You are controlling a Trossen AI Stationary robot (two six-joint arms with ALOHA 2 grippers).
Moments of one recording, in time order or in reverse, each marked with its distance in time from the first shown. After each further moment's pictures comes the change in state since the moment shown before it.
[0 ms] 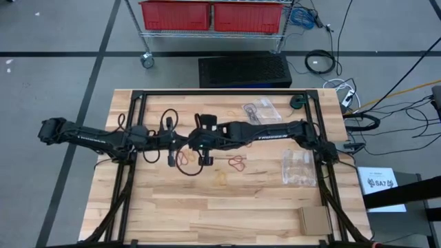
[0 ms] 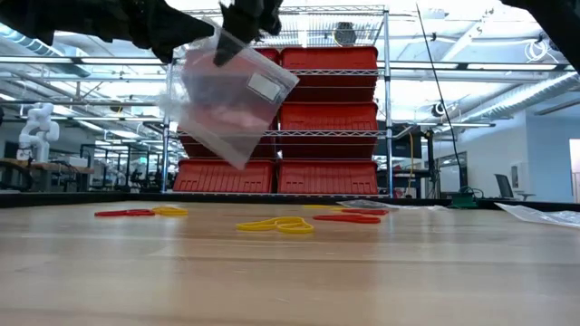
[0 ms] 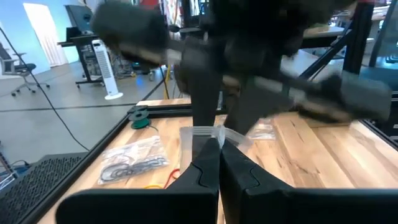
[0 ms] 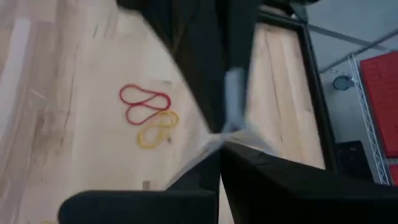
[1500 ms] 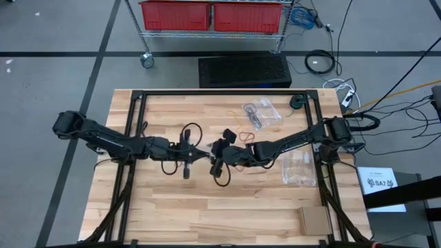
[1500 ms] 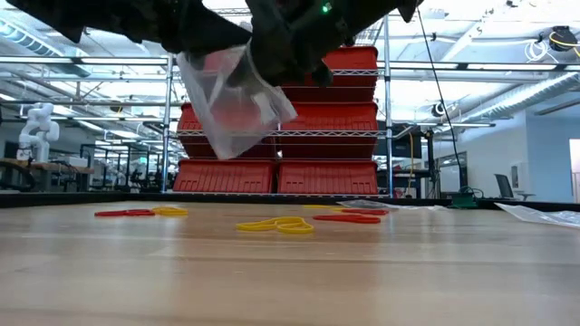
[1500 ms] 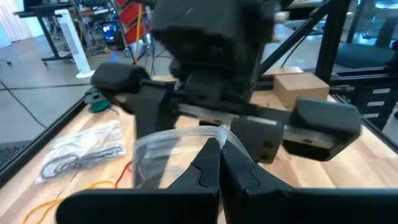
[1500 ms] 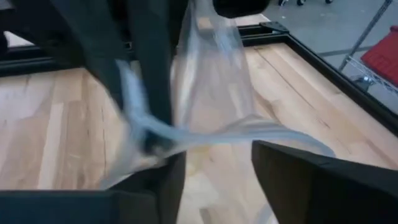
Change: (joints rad) left arm -0.124 0.383 0.143 0.127 -0.039 -0.048; right arm 0.091 -0.359 -0.982 1.013 0.119 0.319
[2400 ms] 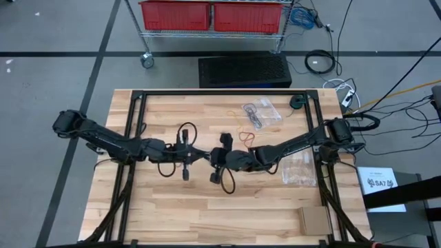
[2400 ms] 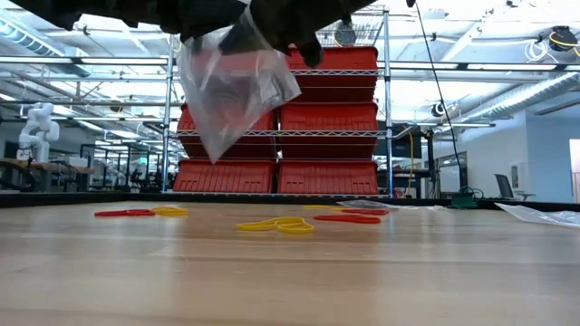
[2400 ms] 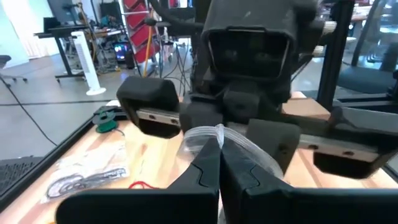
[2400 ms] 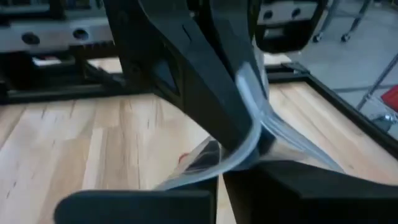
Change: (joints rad) left arm -0.055 -0.011 0.010 0.075 -0.093 0.006; right arm 0.048 -0.006 0.001 0.151 -0.005 -0.108
